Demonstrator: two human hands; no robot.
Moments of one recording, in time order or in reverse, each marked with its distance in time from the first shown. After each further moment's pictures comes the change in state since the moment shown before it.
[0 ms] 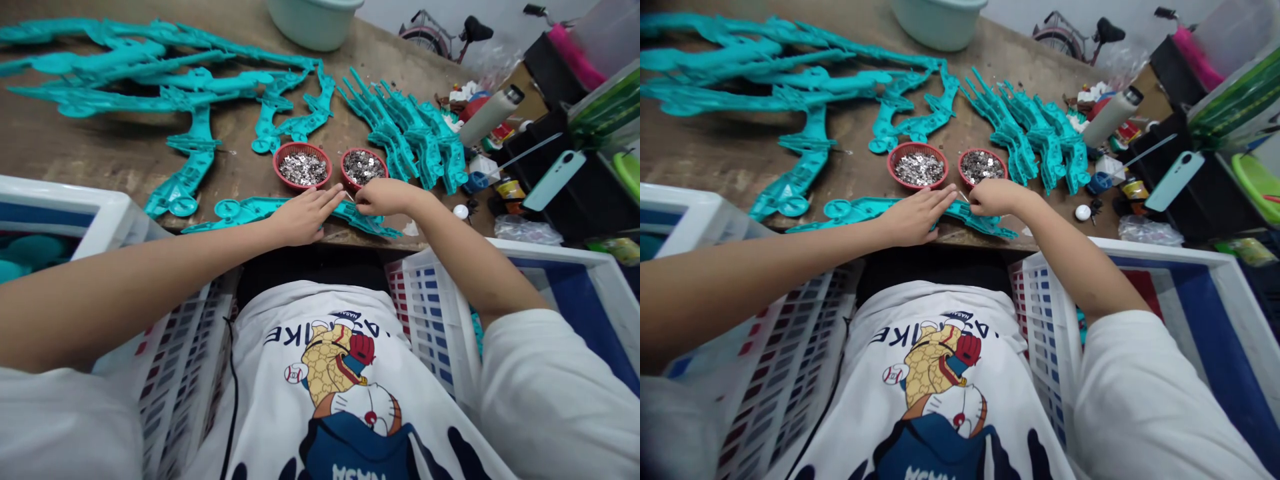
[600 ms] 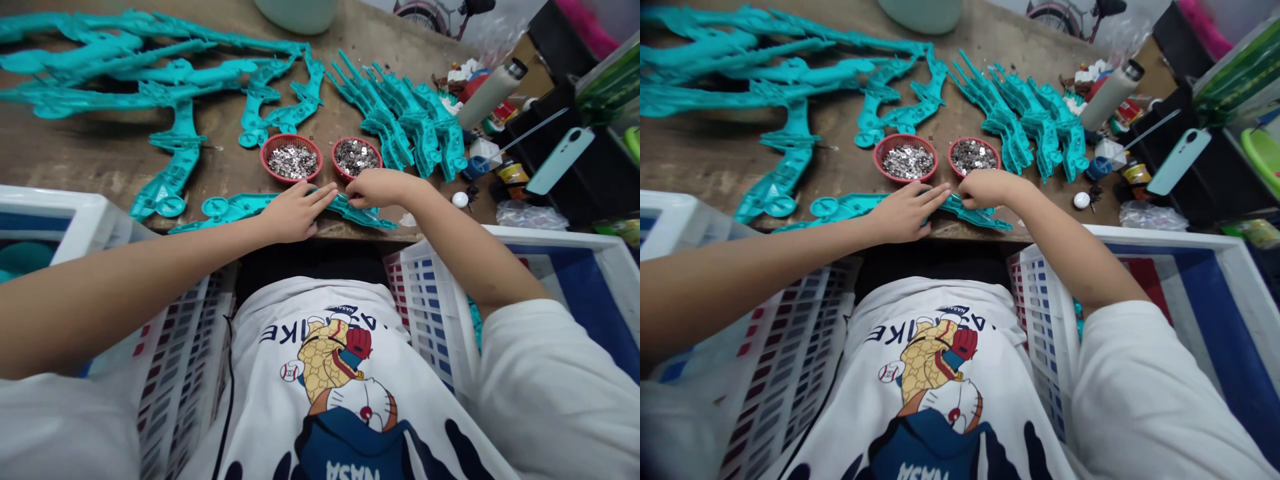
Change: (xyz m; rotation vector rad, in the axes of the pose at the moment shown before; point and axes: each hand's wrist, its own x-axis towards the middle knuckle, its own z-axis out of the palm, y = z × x) left_hand 0.000 -0.004 0.001 0.019 -0.001 0.021; right_hand -0.002 0.005 0.002 0.091 0.031 -0.040
